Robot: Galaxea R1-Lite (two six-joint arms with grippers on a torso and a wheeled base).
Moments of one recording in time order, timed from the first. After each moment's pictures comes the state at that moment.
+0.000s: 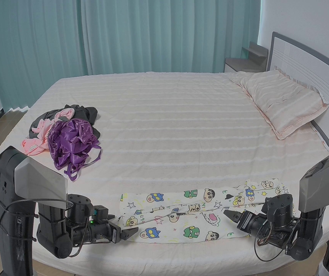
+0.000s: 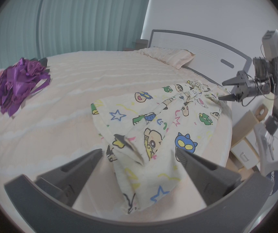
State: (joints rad) left arm -0.34 2.41 -0.28 -1.48 -0.28 -0.02; right arm 0.53 2.22 -0.10 -1.55 -0.13 0.87
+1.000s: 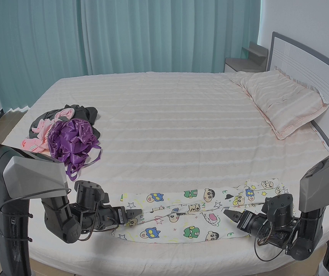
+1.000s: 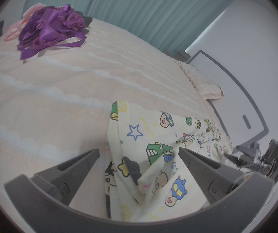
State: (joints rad) left arm -0.35 2.34 -0.52 -1.15 -0.21 -0.46; right arm 0.52 2.22 -0.10 -1.55 -0.13 0.87
